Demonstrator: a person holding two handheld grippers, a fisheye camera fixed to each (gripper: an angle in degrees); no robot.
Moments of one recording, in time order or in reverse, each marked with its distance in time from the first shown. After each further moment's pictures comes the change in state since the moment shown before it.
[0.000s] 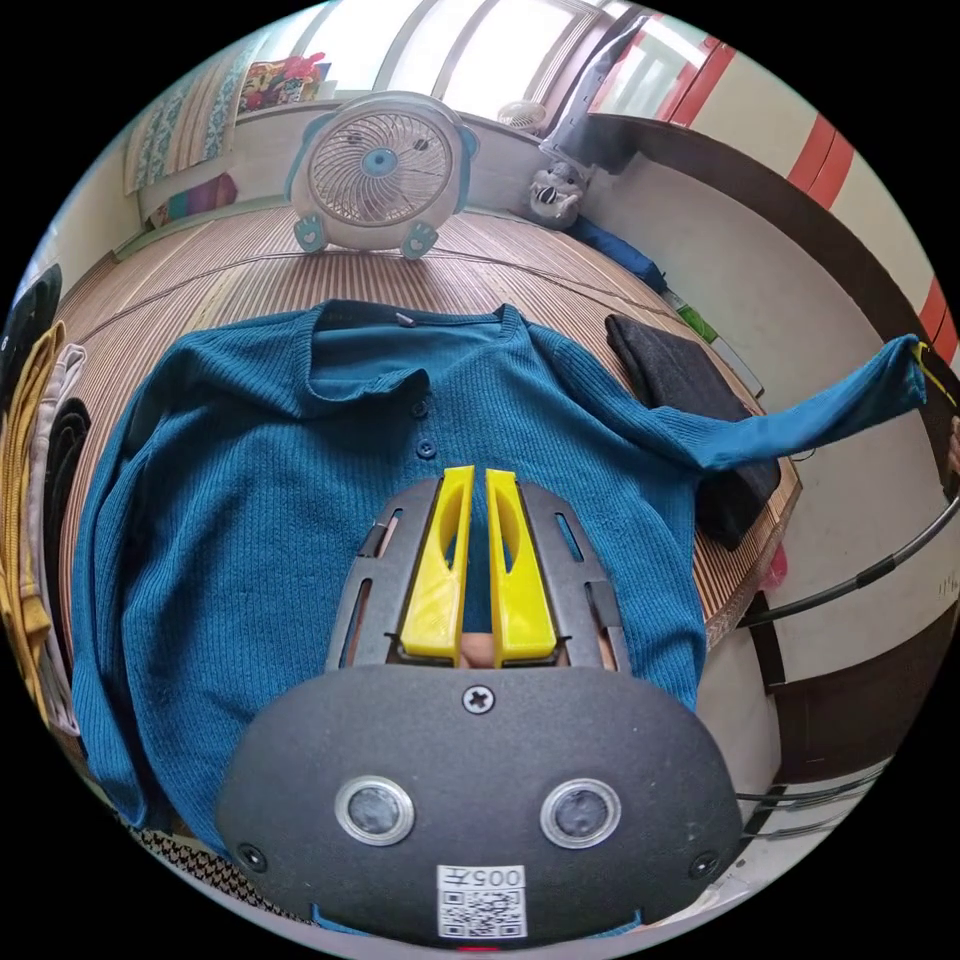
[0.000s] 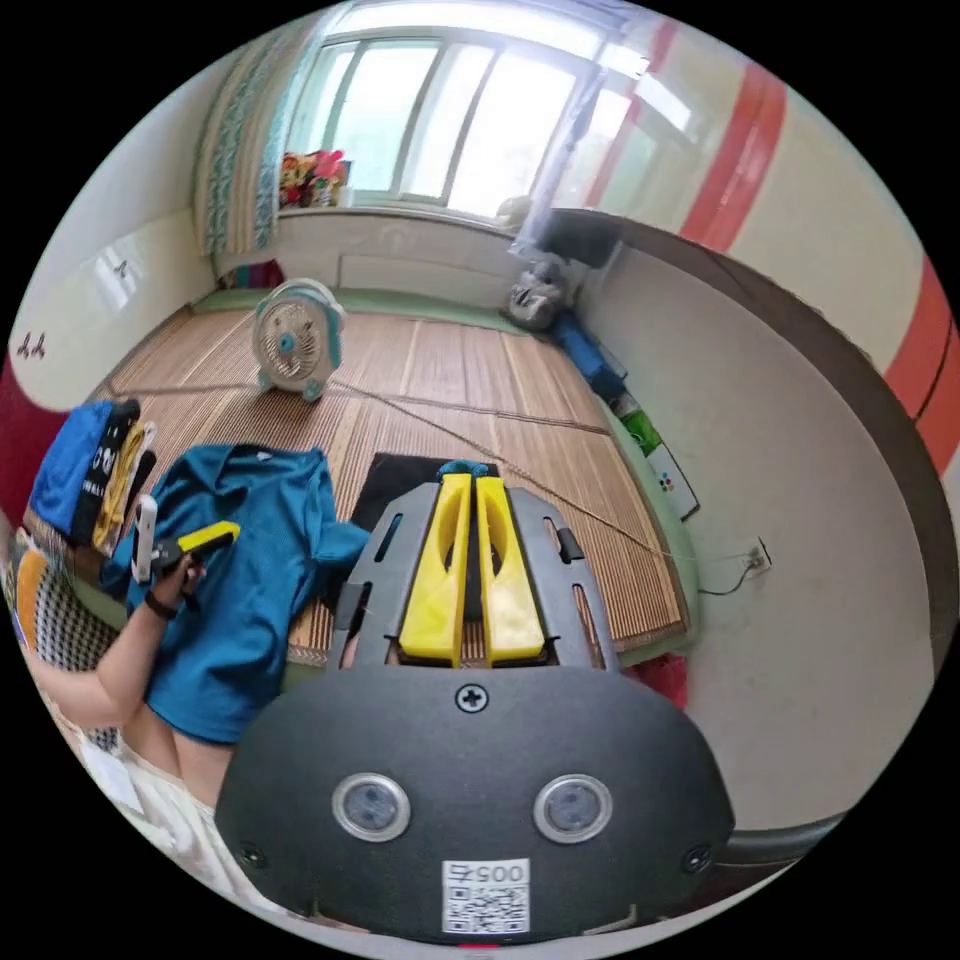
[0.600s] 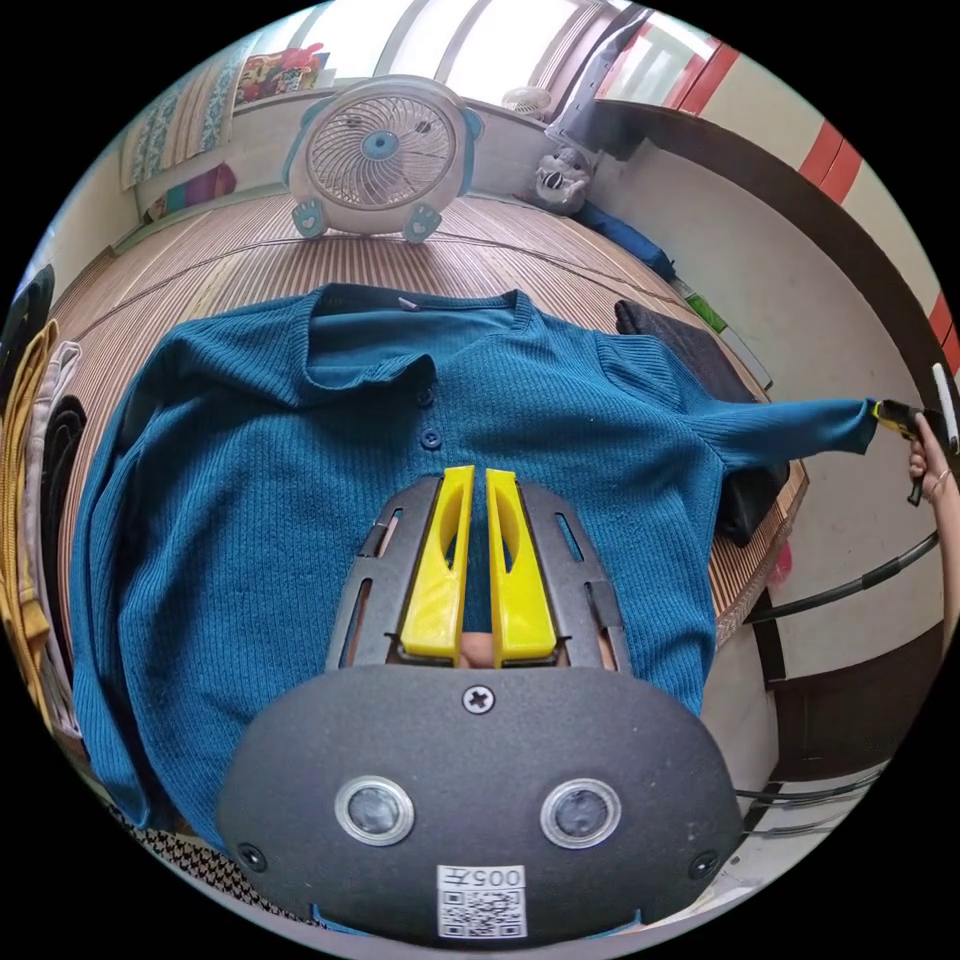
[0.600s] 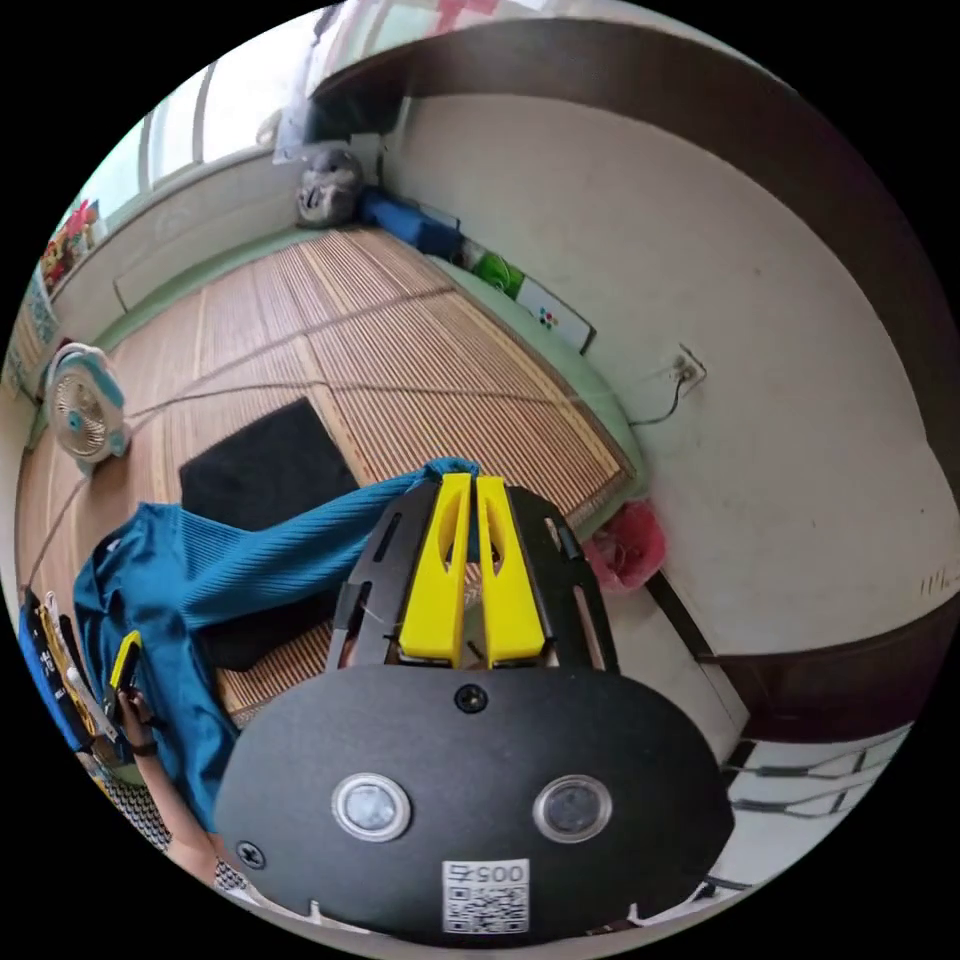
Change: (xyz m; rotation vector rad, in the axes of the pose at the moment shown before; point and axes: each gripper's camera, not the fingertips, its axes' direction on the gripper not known) left arm -0.011 0.009 -0.005 -0.030 -0.007 -0.007; right arm 0.133 0.020 0.156 -0.390 0.250 0.425
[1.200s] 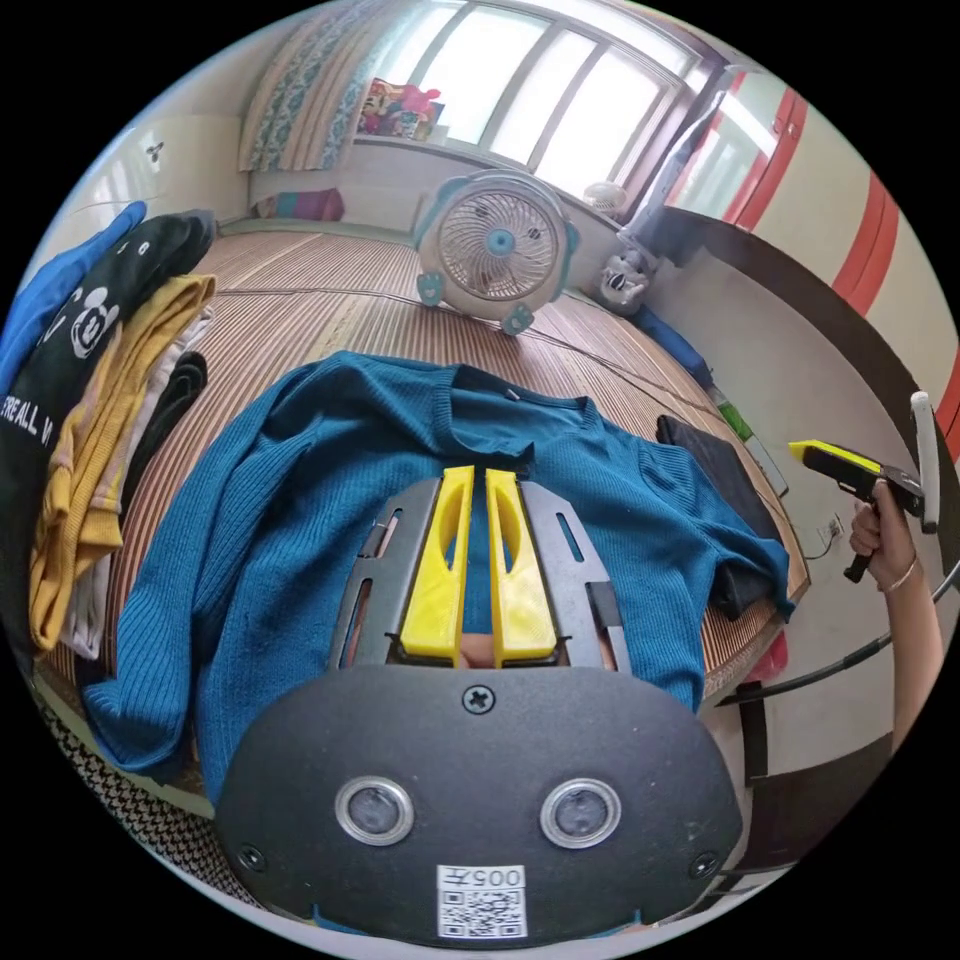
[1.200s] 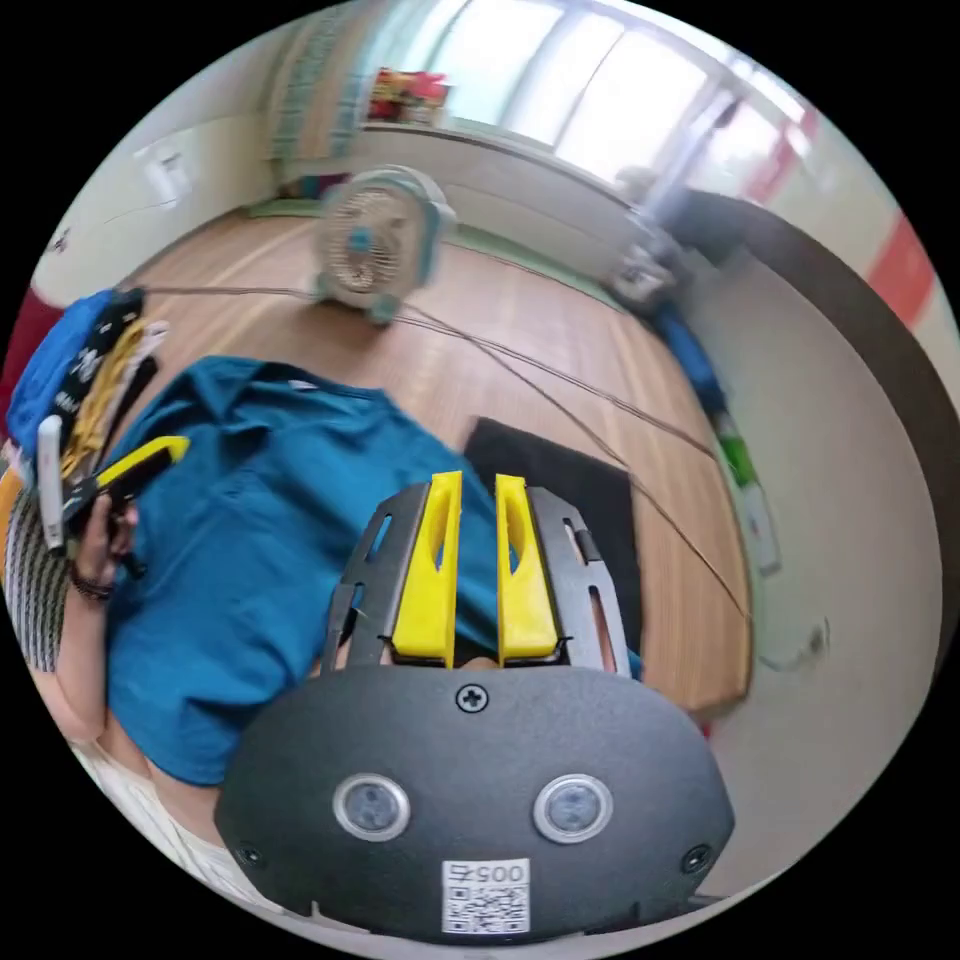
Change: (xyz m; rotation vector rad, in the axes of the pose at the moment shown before) left arm -0.079 0.042 -0.089 0.217 -0.058 -0.220; right arm -0.335 0.055 -0.044 0.317 -0.339 -0.774
